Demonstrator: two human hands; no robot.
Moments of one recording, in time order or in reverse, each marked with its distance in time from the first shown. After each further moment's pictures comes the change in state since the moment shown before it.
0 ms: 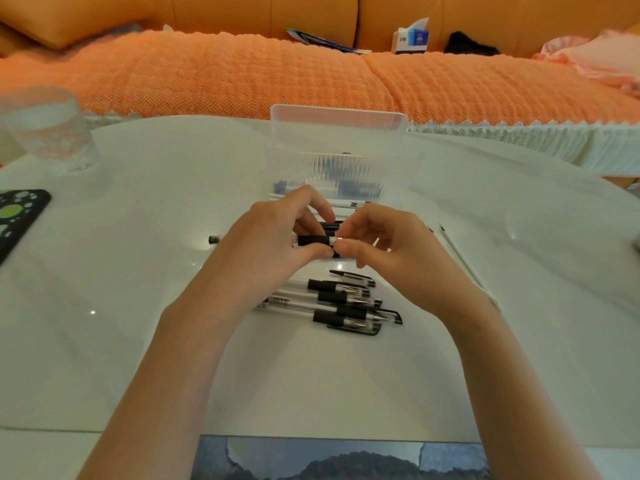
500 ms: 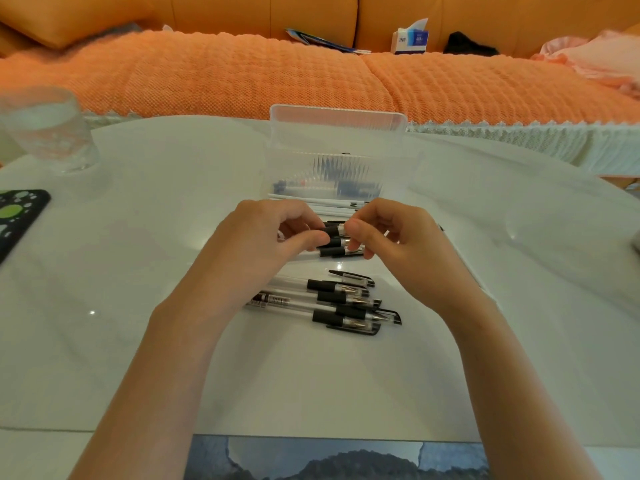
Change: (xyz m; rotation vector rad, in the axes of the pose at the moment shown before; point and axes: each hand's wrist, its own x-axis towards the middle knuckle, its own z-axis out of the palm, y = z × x) left_hand -0.001 -0.008 -0.004 -0.065 0.024 -0.070; right_hand -0.002 -0.003 -0.002 -0.001 0.101 0.000
